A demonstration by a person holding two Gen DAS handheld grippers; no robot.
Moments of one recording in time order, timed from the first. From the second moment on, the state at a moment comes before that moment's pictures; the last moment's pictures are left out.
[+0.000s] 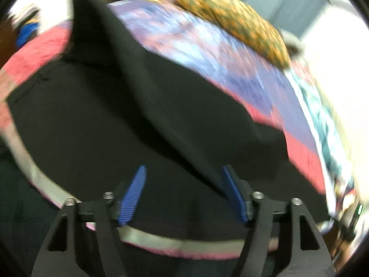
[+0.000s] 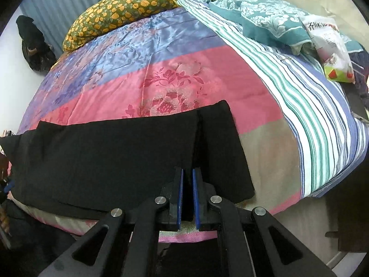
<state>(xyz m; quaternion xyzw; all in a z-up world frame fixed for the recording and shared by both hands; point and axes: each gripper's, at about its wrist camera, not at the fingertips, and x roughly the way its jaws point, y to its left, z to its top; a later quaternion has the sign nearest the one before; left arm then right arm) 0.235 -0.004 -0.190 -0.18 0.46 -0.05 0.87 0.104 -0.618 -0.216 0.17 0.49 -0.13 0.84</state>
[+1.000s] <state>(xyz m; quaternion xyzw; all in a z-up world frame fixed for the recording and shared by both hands) 0.247 0.056 -0.231 -0.20 0.52 -0.02 0.83 0.114 -0.654 -0.228 0.13 0.52 -0.18 0.82</state>
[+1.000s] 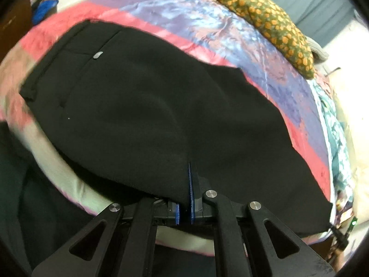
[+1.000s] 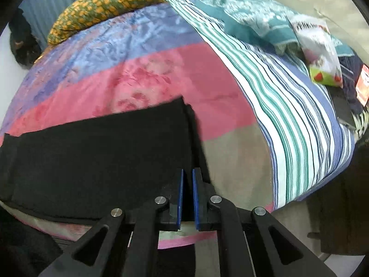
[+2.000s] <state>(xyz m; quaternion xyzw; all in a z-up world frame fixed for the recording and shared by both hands) 0.192 0.044 -0.172 -0.07 0.49 0.00 0.87 0.109 -0.593 -0.181 -0.02 0.49 -0.25 0.83</state>
